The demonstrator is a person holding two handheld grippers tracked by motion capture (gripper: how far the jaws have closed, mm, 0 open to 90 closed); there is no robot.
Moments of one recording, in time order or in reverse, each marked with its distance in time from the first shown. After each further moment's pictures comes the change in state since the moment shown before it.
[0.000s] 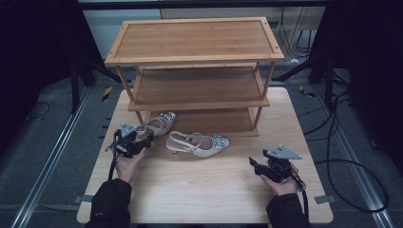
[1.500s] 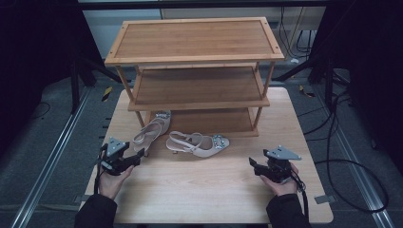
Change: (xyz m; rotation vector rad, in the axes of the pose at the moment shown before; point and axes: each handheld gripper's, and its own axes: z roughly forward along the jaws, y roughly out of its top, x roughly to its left) left arm 0.013 -0.036 -0.061 0.015 -0.045 0.112; right arm 0.001 -0.001 0.000 -0.007 -0.013 -0.013
